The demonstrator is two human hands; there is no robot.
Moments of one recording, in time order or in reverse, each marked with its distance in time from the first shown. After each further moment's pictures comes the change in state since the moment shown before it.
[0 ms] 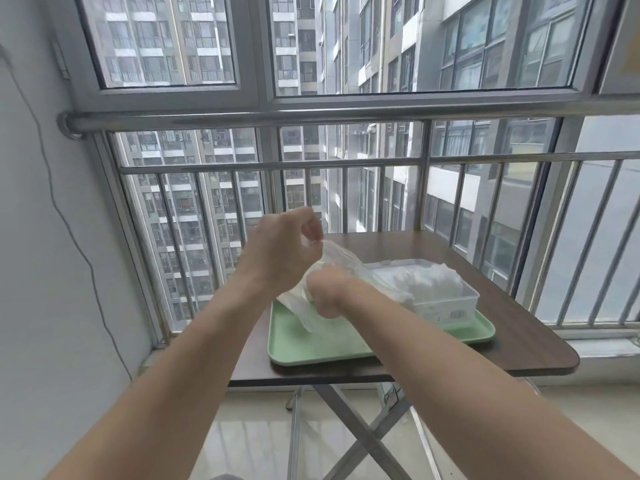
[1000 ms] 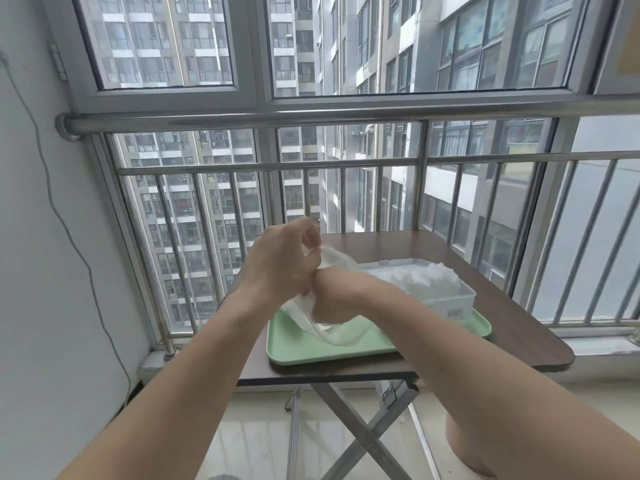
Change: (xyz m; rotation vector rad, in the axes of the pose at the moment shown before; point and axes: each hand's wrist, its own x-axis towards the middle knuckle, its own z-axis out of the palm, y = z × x) left_hand -0.005 -0.006 0.016 0.023 -0.019 -0.060; right_hand -0.049 -0.008 -0.036 0.134 -0.075 -0.087
